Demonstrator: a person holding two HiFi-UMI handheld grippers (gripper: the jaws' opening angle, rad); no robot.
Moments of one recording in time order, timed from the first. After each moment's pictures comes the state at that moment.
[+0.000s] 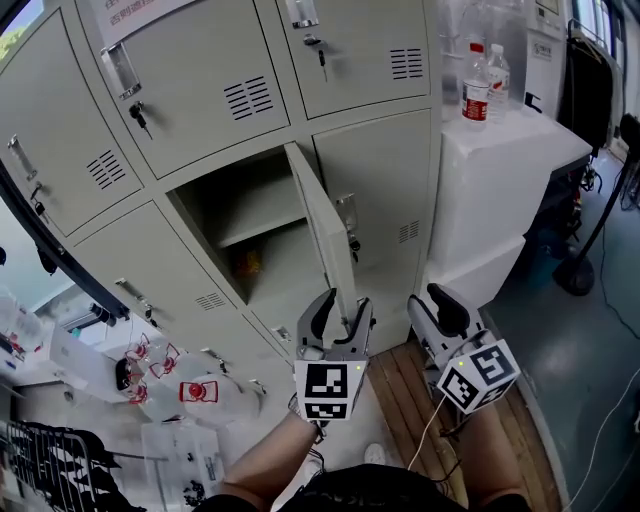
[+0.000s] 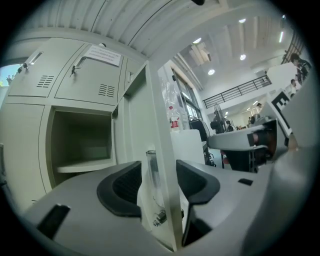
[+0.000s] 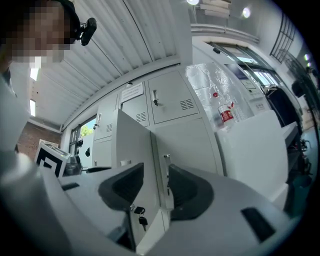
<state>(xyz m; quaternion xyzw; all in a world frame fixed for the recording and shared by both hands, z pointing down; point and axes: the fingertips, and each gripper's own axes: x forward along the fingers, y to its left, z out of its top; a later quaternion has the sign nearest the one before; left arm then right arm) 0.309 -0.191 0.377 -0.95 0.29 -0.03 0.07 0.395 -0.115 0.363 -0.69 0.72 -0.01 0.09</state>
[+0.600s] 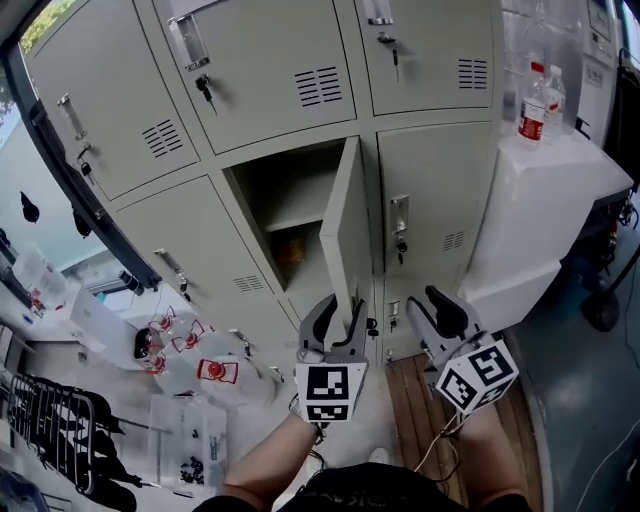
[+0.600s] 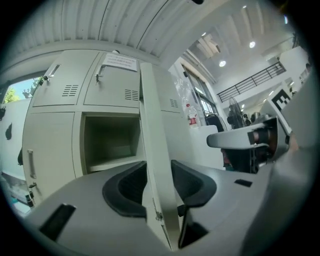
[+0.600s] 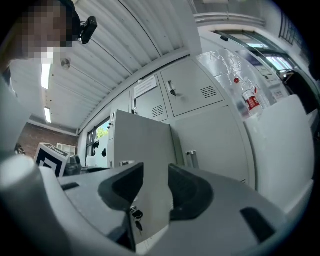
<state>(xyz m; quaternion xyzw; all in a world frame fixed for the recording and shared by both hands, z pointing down) 0.236 -0.222 0.375 -0.92 0.38 -0.04 0.08 0.335 -0.163 0.361 -0.62 0.78 -0.02 0.09</state>
